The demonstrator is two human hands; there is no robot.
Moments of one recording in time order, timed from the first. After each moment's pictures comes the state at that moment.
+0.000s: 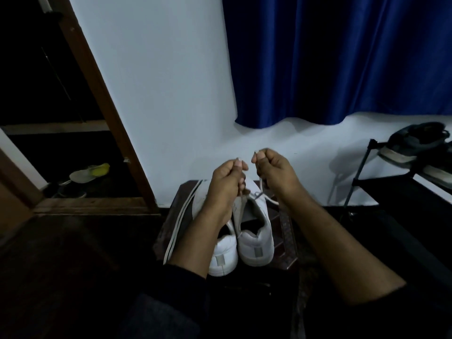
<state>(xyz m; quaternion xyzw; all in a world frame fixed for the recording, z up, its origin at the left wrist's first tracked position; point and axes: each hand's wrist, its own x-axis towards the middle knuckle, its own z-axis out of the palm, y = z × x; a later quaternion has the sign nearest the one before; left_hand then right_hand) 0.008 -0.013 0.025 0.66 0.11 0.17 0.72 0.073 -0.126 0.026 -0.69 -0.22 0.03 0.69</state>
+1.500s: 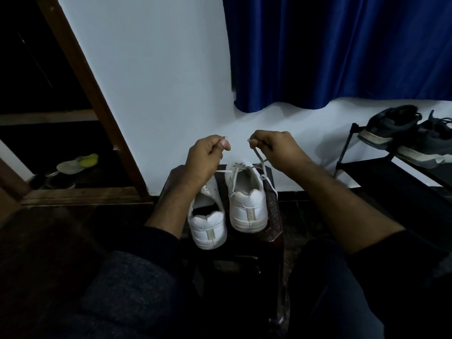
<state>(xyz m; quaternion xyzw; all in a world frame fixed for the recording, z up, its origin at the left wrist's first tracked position) 0.008 0.026 0.030 0.84 0.03 0.24 0.48 0.094 -0.170 0.044 -0.85 -0.37 -0.13 0.36</state>
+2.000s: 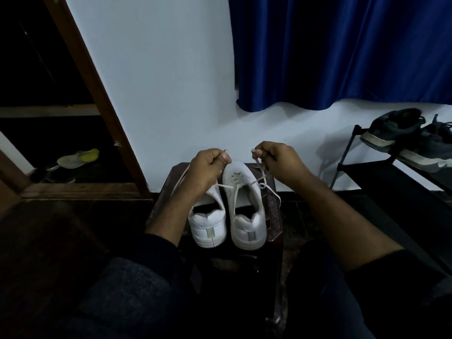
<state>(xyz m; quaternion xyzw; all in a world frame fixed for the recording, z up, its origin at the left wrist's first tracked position) -0.016 0.019 0.020 0.84 0.09 0.18 0.50 0.082 -0.174 0.020 -0.85 -0.32 -0.07 0.41</state>
